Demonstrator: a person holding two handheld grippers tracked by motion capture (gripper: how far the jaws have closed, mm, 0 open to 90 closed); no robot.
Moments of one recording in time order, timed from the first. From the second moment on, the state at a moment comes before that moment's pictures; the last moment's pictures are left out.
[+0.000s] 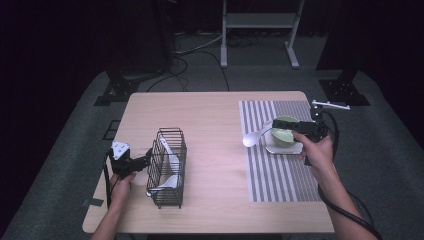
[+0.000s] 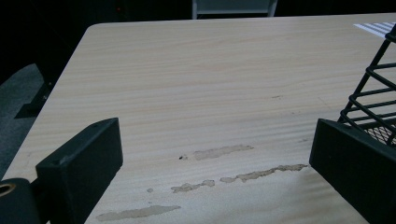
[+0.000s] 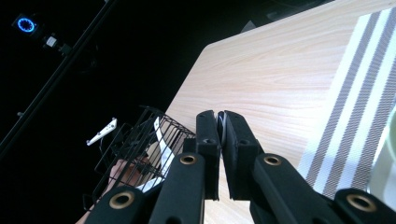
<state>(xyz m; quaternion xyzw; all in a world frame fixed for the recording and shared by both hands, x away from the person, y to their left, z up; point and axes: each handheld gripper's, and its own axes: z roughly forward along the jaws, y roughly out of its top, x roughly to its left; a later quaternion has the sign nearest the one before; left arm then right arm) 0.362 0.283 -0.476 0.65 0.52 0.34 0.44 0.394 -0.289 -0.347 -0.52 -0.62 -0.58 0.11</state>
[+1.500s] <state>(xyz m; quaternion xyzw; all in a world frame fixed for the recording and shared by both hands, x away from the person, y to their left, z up) 0.362 0.283 -0.476 0.65 0.52 0.34 0.44 0.398 -0.331 -0.355 -0.56 -0.59 -0.58 0.07</state>
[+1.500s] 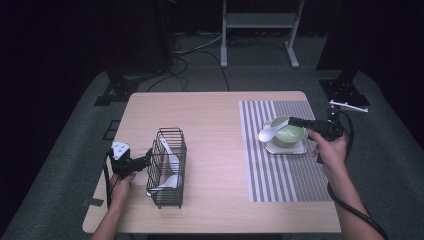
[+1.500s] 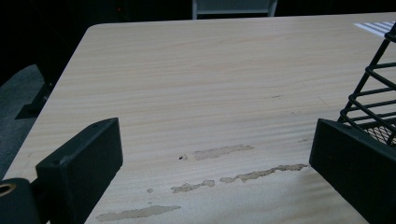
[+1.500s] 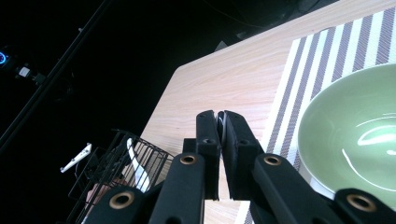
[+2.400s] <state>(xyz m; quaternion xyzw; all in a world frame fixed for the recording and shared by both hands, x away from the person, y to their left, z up) 0.362 0.283 -0.476 0.65 0.52 0.34 0.44 0.397 -0.353 -0.363 -0.58 -0.57 -0.58 0.06</state>
